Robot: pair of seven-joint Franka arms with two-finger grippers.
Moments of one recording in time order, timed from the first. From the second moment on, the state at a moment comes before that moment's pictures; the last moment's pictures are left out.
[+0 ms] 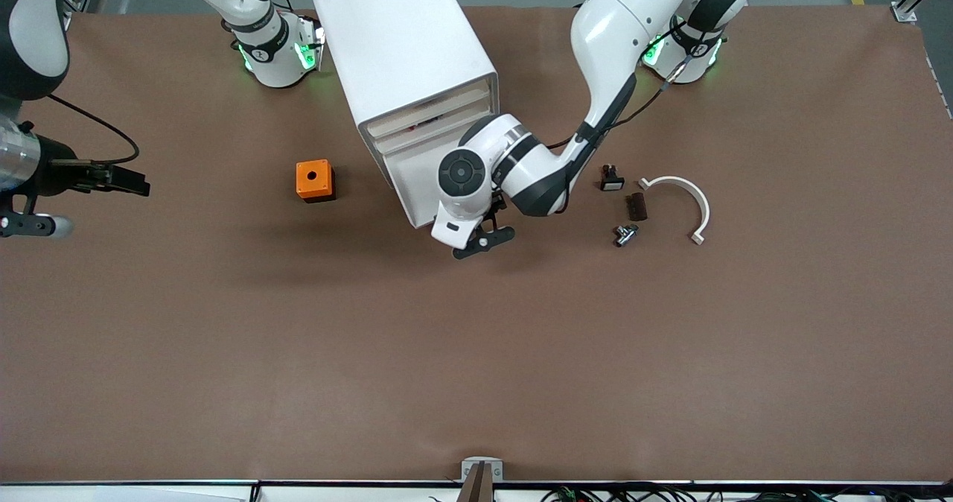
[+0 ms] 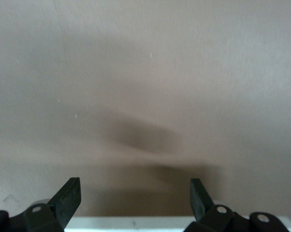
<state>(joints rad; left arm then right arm) -0.74 0.87 -0.16 -1.23 -0.02 1.97 -1.18 0.01 0.12 -0.09 -1.59 0.00 1.50 -0.01</state>
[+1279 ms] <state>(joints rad) -0.84 0.89 -0.15 -1.30 -0.44 1.98 -1.23 -0.04 0.12 -0.09 -1.47 -0.03 1.50 -0.07</state>
